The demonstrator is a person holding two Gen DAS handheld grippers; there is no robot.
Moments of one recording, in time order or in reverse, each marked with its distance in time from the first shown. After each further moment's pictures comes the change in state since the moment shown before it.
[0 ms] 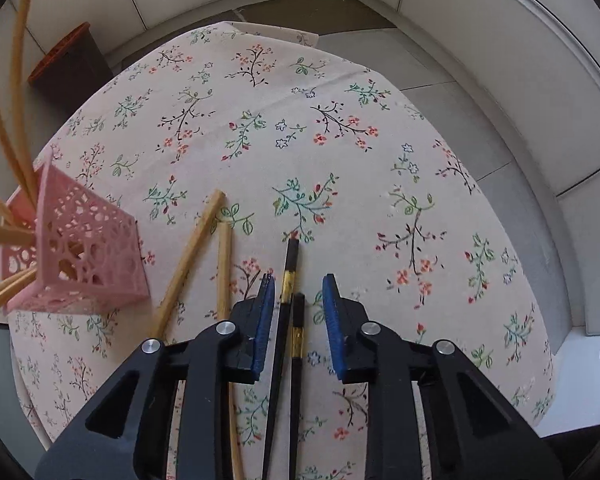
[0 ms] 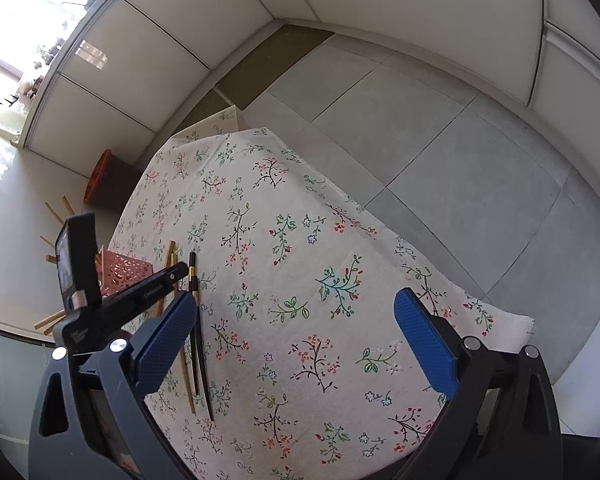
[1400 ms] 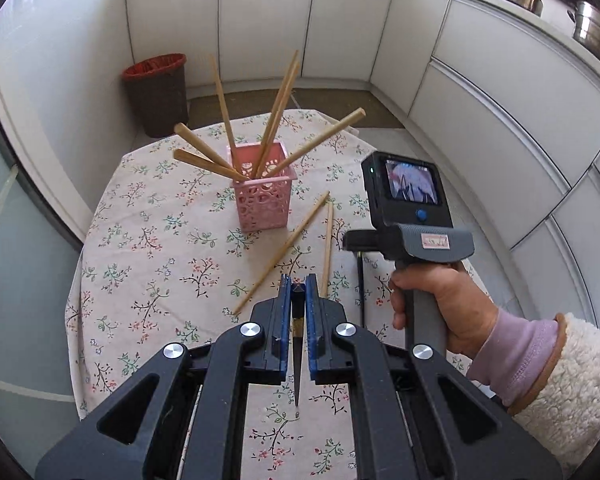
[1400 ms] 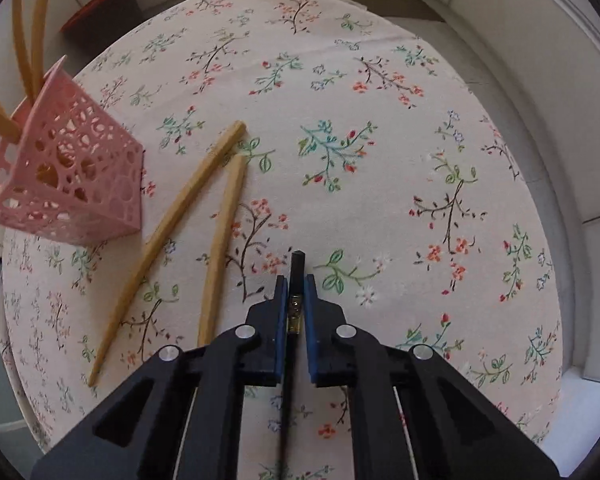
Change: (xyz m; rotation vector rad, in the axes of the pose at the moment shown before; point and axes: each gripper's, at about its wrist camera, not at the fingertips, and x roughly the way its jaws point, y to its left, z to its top) left arm -0.197 0.095 -0.162 -0.178 -0.350 -0.053; right arm 0.190 0.192 -0.053 -0.457 0.229 -0.299
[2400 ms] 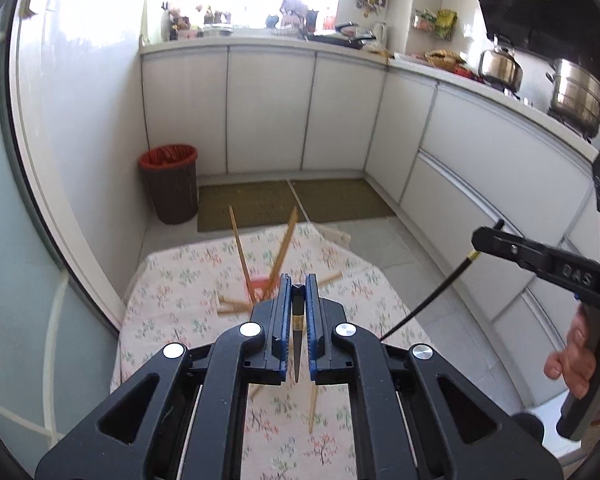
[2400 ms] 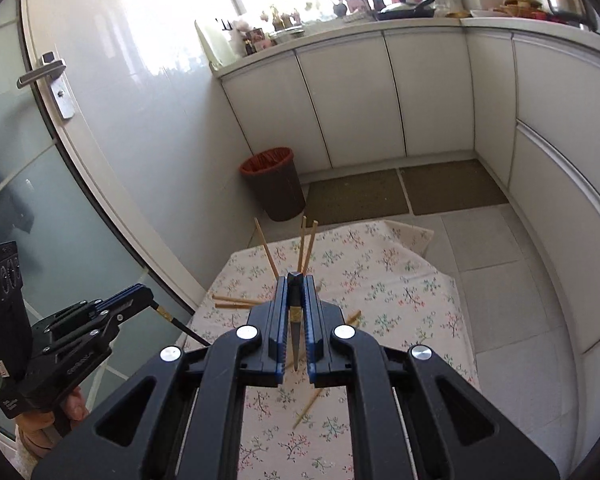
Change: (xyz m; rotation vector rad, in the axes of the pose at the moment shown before) left arm -0.113 0.000 0.083 -0.005 -0.294 0.002; right arm -0.349 -0.049 -0.050 -0.232 -0.592 0.427
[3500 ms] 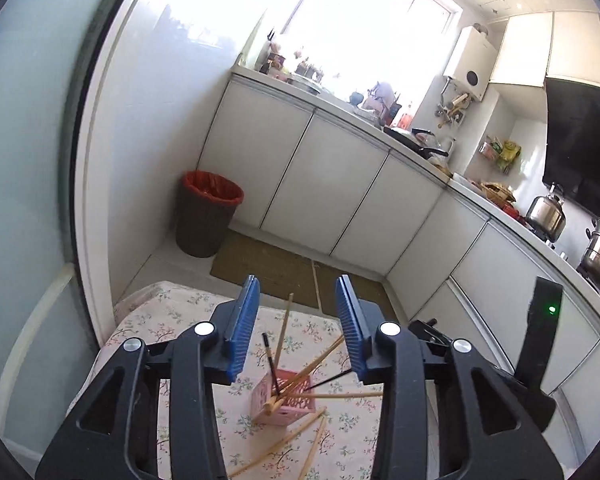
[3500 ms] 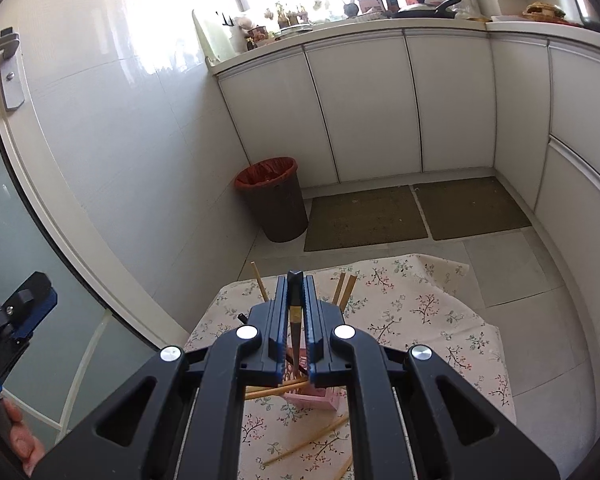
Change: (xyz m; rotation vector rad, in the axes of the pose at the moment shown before) left arm 0.010 0.111 0.007 -0.390 -0.258 0.017; right arm 0.163 0.028 0.031 -0.031 -0.033 -0.033
